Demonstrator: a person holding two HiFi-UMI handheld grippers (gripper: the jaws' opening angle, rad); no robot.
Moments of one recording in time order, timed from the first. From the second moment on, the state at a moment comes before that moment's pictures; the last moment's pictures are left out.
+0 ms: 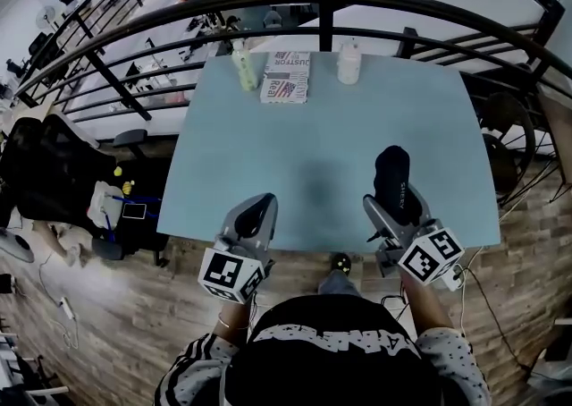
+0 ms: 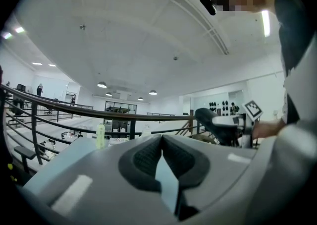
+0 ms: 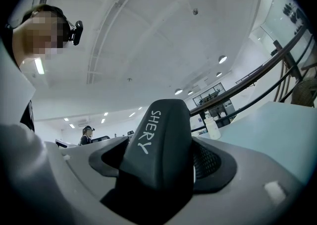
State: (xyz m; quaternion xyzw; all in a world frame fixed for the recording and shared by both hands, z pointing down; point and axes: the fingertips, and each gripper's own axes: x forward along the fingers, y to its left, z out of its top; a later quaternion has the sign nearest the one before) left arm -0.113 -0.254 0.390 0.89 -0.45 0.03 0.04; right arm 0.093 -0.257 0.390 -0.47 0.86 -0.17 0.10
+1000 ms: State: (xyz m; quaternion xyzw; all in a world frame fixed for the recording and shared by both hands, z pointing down) left arm -0.055 -0.330 0.395 0.86 -0.52 0.04 0.03; right arm 0.147 -0.367 0.416 -0.41 0.89 -0.20 0.08
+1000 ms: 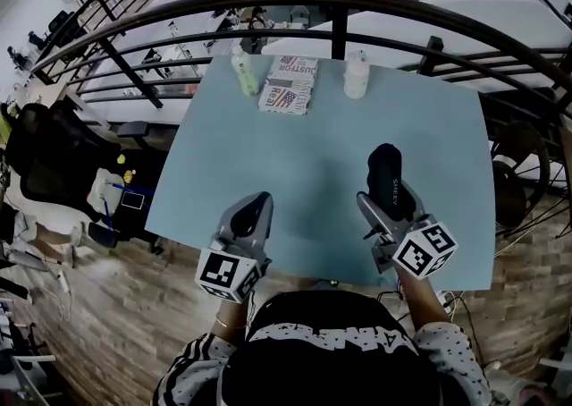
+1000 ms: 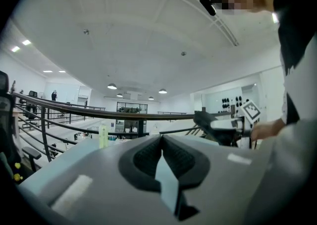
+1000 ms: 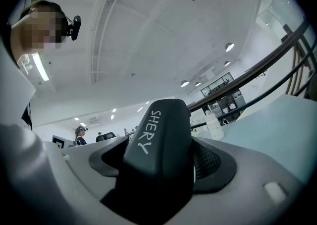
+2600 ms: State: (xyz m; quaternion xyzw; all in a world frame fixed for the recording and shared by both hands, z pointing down) left arm -0.042 -0.389 0.430 0.86 -0.51 0.05 0.05; right arm 0.169 -0.430 0.500 -0.44 0.86 -0.23 -0.01
